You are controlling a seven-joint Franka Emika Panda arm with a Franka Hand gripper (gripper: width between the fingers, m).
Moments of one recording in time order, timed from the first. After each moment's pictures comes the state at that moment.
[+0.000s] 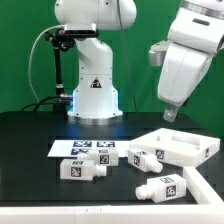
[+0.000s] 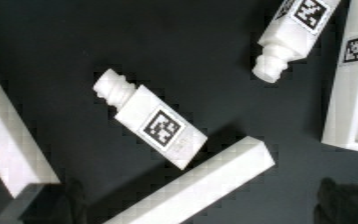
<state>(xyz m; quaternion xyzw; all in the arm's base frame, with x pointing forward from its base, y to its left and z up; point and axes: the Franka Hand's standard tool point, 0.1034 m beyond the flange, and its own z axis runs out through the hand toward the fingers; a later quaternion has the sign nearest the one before) 0.580 0.102 0.149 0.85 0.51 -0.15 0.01</state>
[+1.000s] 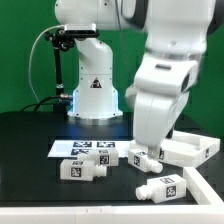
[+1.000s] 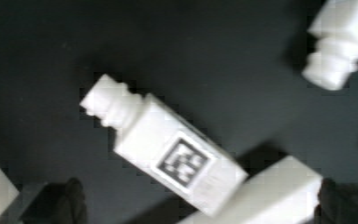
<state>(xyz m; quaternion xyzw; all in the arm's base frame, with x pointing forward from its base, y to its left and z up) 0.583 0.073 0.072 0.86 0.51 -0.06 -0.05</state>
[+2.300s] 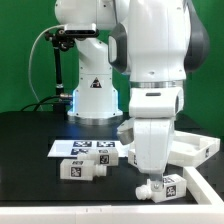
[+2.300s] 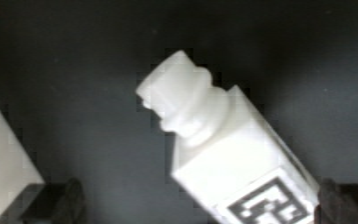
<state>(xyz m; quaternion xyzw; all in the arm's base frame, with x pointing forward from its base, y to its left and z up) 0.587 0.078 0.031 0.82 0.57 0.05 -0.01</state>
